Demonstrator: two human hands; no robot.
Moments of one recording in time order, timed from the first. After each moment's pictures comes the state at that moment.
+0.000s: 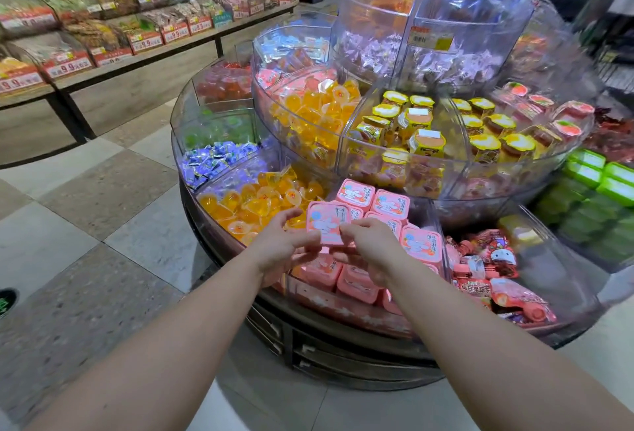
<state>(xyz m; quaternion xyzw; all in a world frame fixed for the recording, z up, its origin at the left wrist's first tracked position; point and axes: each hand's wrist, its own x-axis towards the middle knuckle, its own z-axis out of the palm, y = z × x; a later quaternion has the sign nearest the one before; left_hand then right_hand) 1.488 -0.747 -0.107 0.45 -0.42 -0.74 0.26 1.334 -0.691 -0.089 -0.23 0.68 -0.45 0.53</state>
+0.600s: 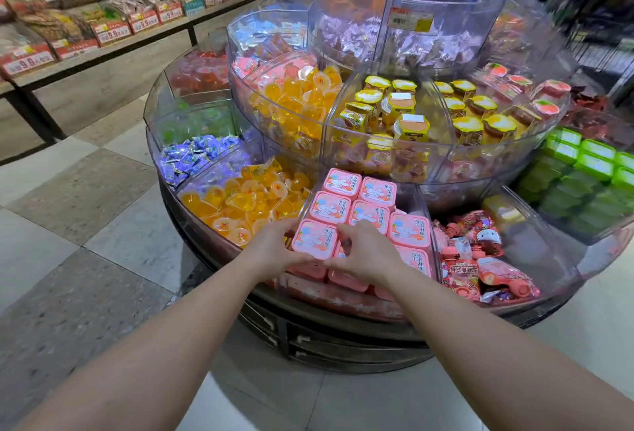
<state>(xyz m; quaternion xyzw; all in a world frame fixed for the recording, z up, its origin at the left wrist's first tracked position) 1.491 -0.756 -0.132 0.45 -0.79 -0.40 0.11 1.318 -0.673 -0.120 -0.58 0.78 -0.09 0.22</state>
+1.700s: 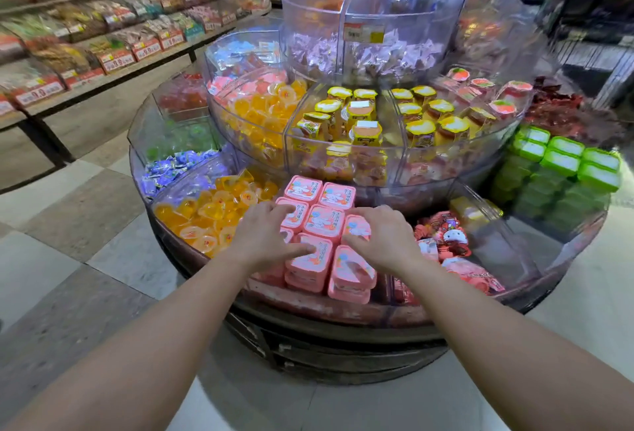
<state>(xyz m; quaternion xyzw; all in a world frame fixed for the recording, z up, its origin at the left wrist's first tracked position) 1.419 -0.722 -0.097 0.49 -0.85 -0.17 0.05 1.215 -0.626 -0.104 -0.57 0.80 -0.15 0.10</state>
